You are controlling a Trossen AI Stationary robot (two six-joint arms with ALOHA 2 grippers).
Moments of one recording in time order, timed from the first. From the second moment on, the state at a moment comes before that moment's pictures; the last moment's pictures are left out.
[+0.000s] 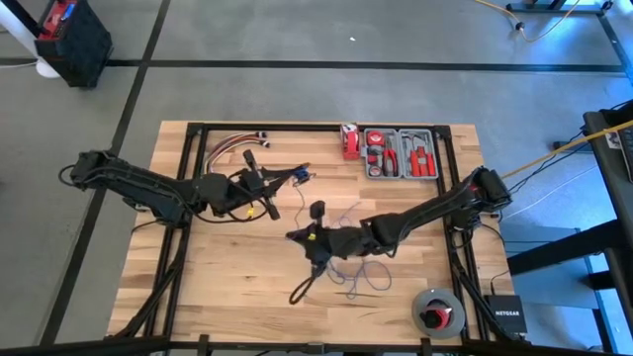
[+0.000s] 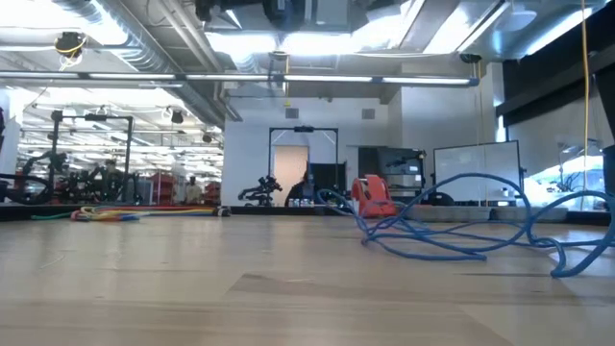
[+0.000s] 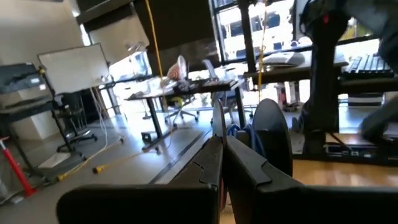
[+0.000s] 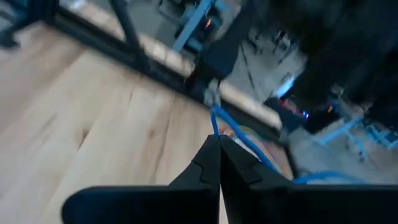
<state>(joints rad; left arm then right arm) -0.17 1.14 0.69 0.58 -0.65 0.25 0.36 1.79 1.32 0.14 0.49 -0.43</state>
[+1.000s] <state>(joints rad) -0.27 1.05 0.69 0.47 -0.65 0.33 0.49 1.66 1.32 -0.78 1.02 0.22</state>
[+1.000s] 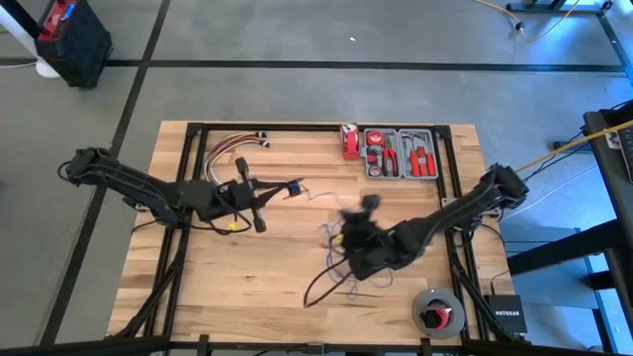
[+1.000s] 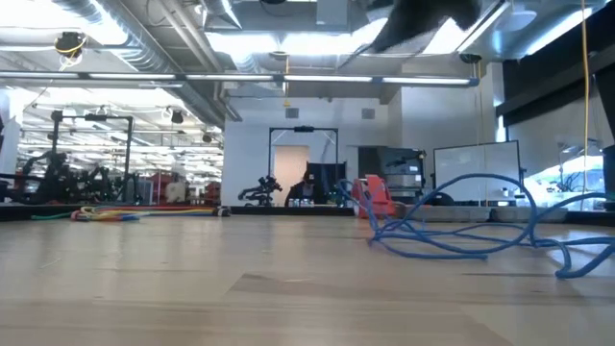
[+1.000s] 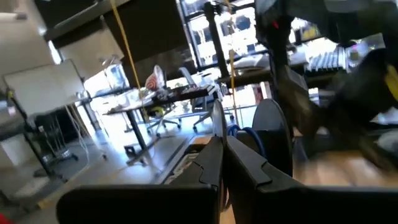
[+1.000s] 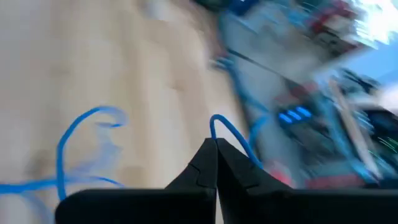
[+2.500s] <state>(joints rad) -0.16 0.92 0.70 -0.16 -0.66 0.20 0.56 1.61 1.35 -1.51 1.15 0.83</state>
